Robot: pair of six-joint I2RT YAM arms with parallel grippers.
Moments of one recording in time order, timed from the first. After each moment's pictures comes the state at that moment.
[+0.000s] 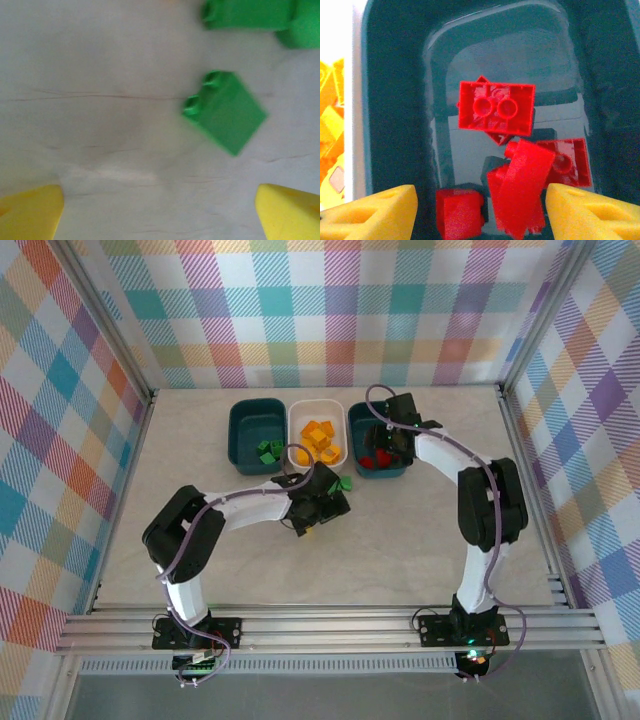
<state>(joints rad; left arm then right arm) -0.79 1.82 1.15 -0.45 0.04 -1.20 0.33 1.89 1.39 -0.40 -0.02 0.44</state>
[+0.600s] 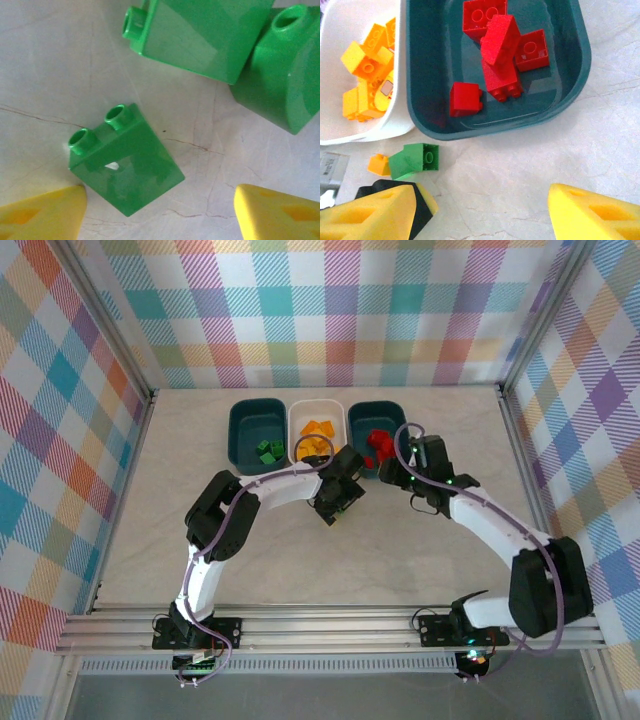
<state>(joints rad) -0.80 2.09 1.53 -0.66 0.06 -1.49 0.36 1.32 0.83 -0.27 -0.04 0.54</state>
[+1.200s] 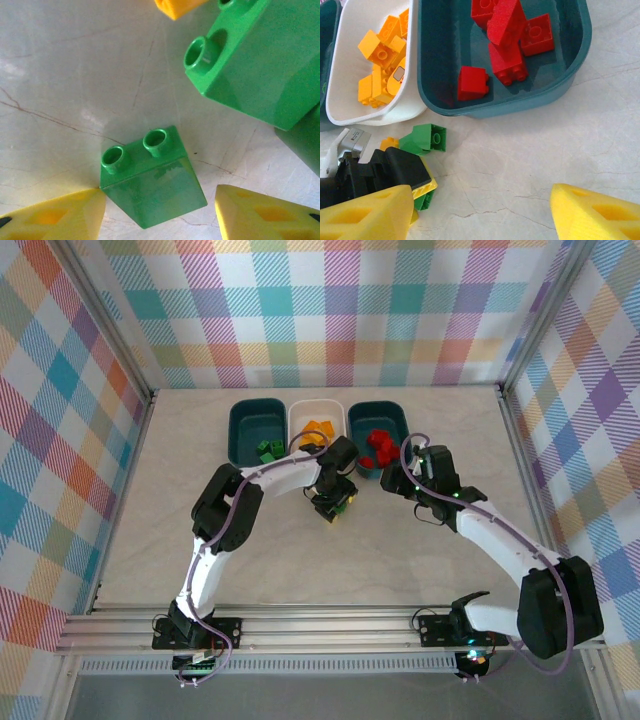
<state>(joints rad) -0.72 2.18 1.66 -0.82 0.20 -1.56 0.36 1.23 0.75 -0.25 -0.08 0.54</state>
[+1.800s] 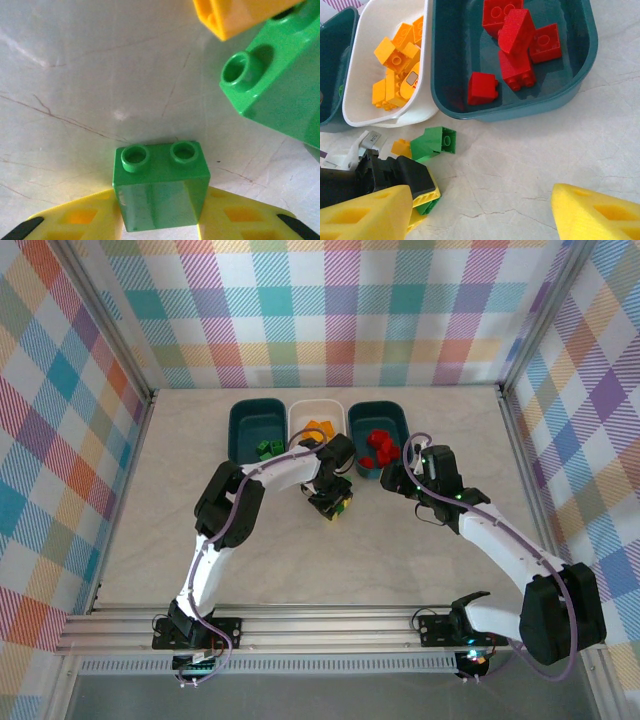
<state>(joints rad) -0.70 2.21 1.71 -0.91 0.23 -1.53 0.36 1.20 0.74 -0.24 -0.10 0.54</state>
